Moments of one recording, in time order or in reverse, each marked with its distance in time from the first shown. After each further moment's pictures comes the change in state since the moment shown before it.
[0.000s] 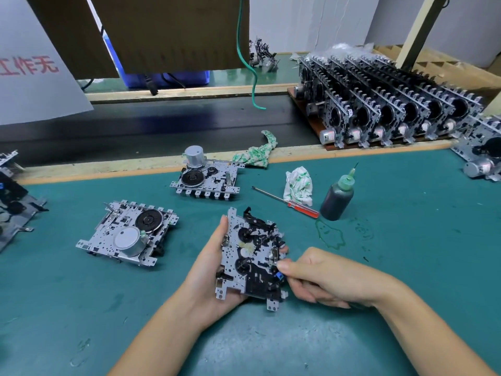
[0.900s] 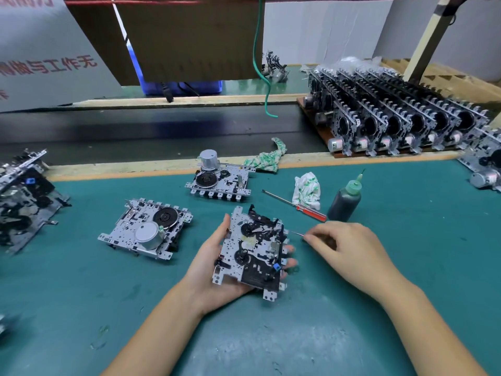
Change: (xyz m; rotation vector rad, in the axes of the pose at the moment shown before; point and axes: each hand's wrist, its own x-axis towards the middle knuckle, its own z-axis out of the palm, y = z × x) left_hand -0.003 0.009 -0.017 -0.032 -0.144 -0.013; right_hand 0.003 0.014 -0.015 -0.775 0.804 -0.077
